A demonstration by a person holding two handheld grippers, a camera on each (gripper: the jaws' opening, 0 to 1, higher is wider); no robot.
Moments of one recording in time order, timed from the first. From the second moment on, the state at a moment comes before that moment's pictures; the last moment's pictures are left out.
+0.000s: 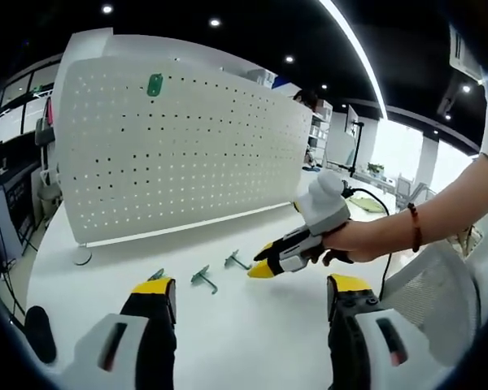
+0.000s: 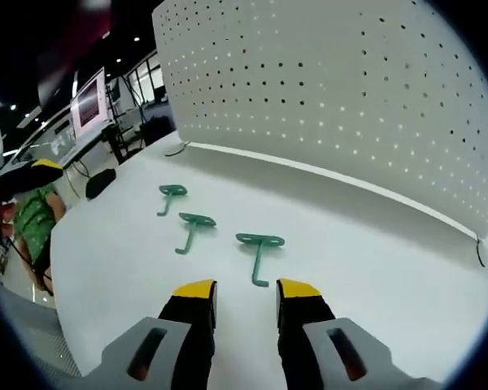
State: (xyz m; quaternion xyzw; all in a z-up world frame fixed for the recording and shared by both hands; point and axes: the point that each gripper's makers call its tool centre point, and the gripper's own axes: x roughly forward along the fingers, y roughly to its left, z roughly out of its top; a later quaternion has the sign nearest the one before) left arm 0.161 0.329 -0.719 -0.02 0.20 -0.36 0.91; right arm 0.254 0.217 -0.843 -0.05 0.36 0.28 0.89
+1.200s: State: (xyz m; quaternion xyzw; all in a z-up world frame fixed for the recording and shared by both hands) left arm 0.156 0.328 -0.727 -0.02 0.22 -0.36 0.91; right arm 0.264 0.214 -0.852 -0.09 0.34 0.27 0.90
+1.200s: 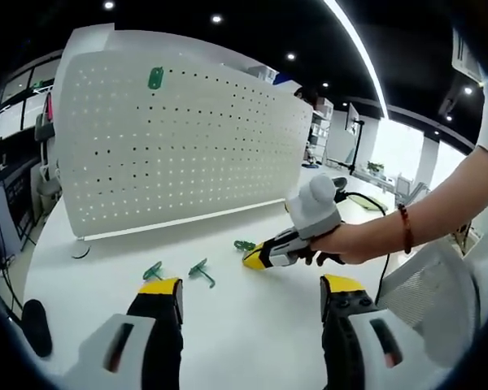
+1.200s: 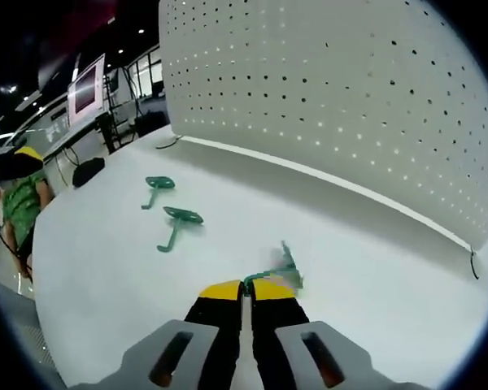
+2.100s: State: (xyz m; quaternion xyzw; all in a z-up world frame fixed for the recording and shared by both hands) left arm 0.156 0.323 -0.730 -0.02 0.22 -0.36 0.90; right arm 0.253 0.219 -0.832 -0.10 0.32 0.30 0.89
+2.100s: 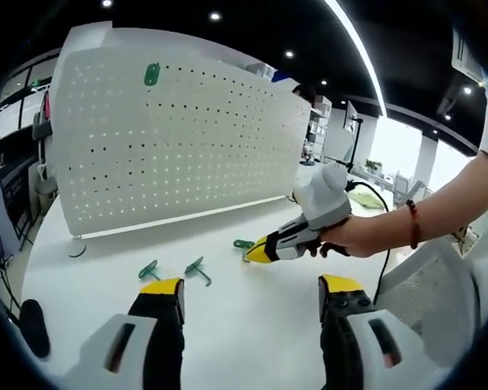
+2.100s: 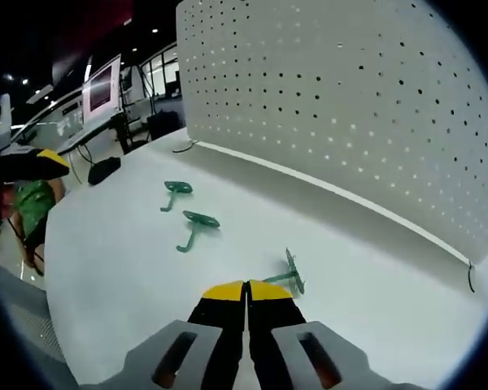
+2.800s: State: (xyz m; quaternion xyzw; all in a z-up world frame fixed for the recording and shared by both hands) left arm 0.156 0.327 -0.730 -0.01 0.23 -0.36 0.91; right arm 0.268 0.206 -0.842 -0.08 0.34 0.25 0.90
